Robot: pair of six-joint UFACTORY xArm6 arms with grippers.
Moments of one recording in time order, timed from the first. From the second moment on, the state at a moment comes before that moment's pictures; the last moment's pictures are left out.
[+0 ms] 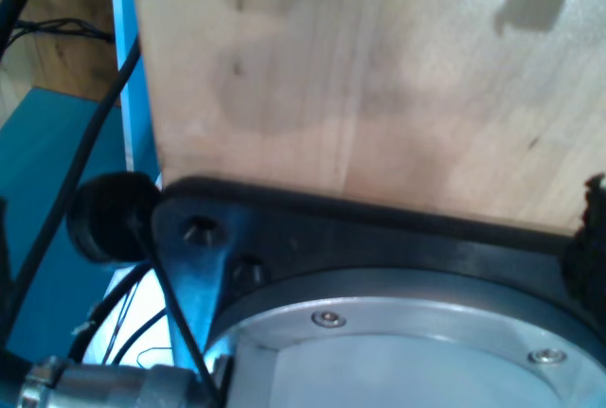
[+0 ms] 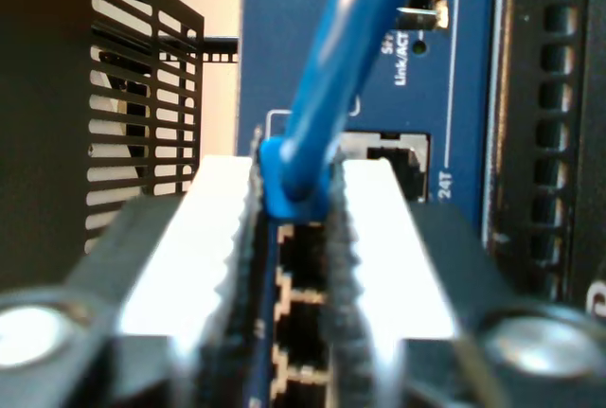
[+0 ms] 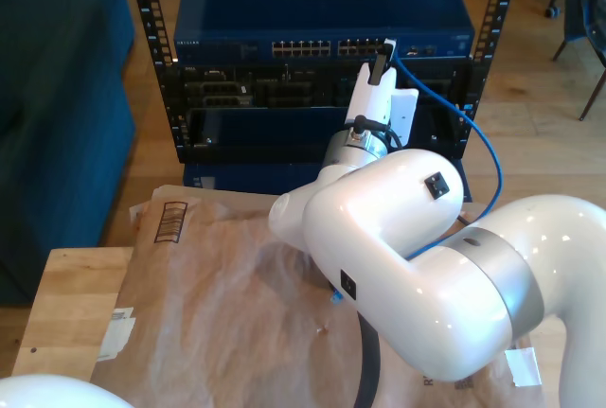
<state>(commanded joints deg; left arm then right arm) 94.4 -29.5 -5.8 7.9 61.8 -8.4 30.8 53.1 -88.9 51.7 -76.8 61.9</state>
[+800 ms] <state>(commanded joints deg) 94.4 -29.5 -5.8 7.9 61.8 -8.4 30.9 51.6 -85.9 51.8 -77.1 61.9</state>
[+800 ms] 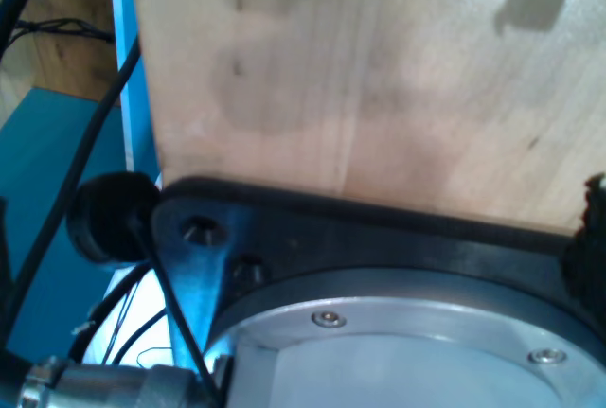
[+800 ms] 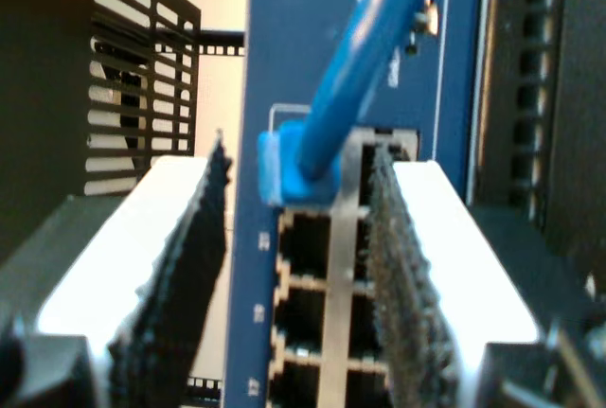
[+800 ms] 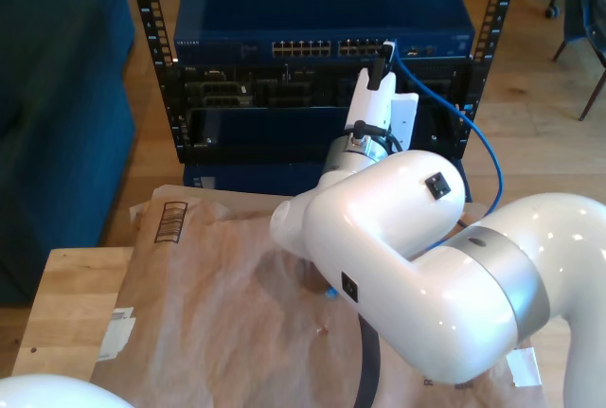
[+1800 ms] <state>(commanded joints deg) 94.4 -29.5 -5.8 7.9 61.8 -8.4 30.1 50.9 -85.4 51.8 -78.0 61.9</state>
